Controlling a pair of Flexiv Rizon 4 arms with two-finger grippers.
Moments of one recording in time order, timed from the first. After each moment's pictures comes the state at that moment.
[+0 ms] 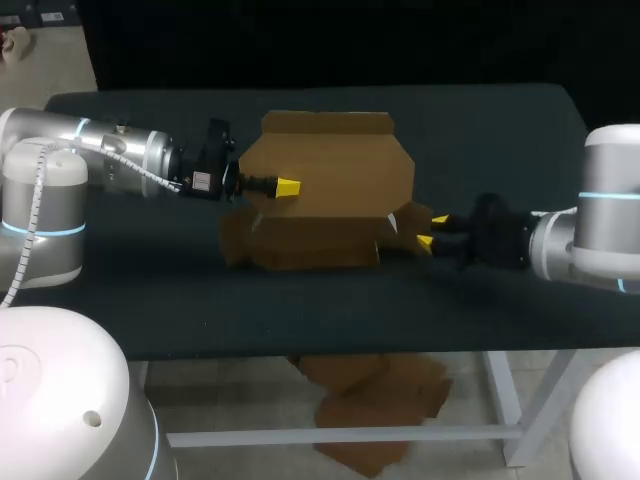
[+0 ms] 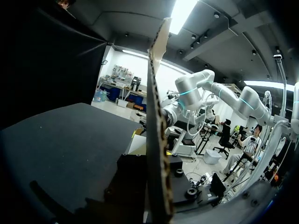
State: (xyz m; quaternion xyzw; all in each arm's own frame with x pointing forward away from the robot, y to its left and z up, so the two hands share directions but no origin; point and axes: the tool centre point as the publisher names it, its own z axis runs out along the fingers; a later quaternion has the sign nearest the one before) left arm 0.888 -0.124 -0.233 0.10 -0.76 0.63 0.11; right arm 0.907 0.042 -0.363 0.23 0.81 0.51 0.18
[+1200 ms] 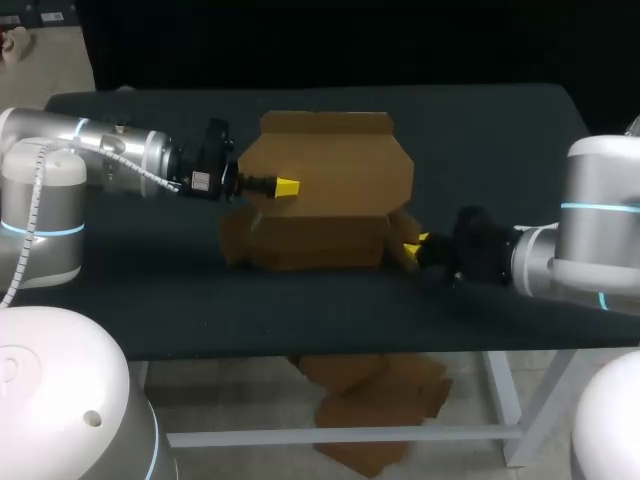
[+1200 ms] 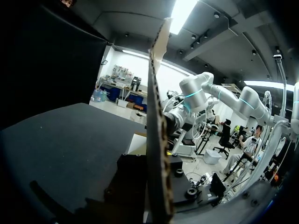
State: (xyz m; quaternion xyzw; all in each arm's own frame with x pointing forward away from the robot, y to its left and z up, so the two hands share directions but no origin) left arm 0.888 -0.123 -0.233 0.10 -0.76 0.63 0.11; right arm 0.880 0.073 -0.366 0.23 0.80 0.52 0.18
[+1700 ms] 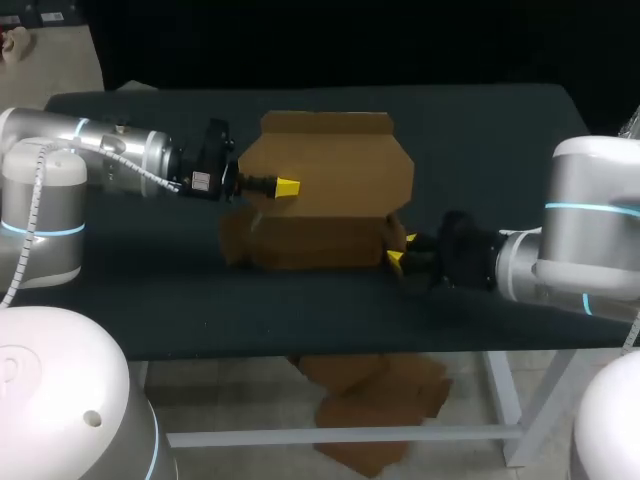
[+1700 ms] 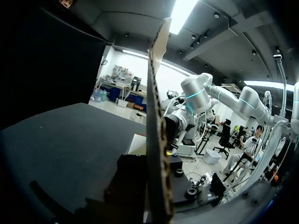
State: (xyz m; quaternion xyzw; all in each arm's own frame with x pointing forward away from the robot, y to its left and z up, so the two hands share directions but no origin) left arm 0.887 -0.123 -0.233 0.10 -0.76 0.63 0.11; right arm 0.869 0.098 -0.366 0.23 0.80 0.52 0.17
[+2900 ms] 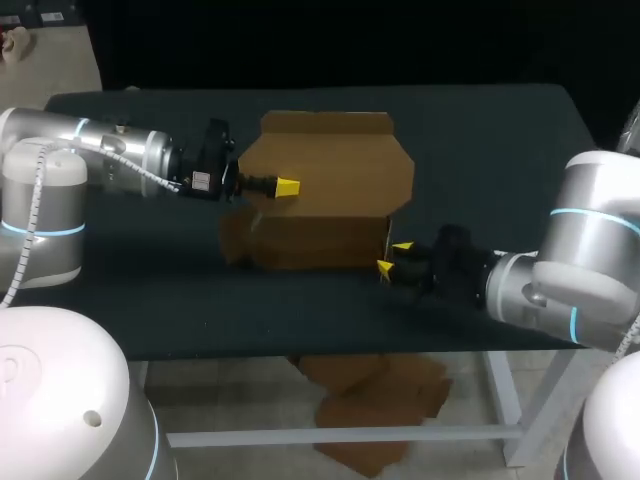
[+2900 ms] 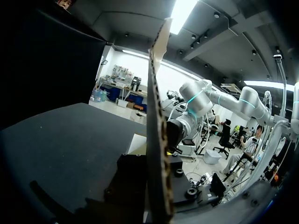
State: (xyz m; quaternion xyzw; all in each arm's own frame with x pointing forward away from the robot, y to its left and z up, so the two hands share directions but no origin) left arm 0.888 -0.123 -0.233 0.10 -0.76 0.63 0.11; right arm 0.858 0.107 -0.372 0.28 0.77 0.54 0.17
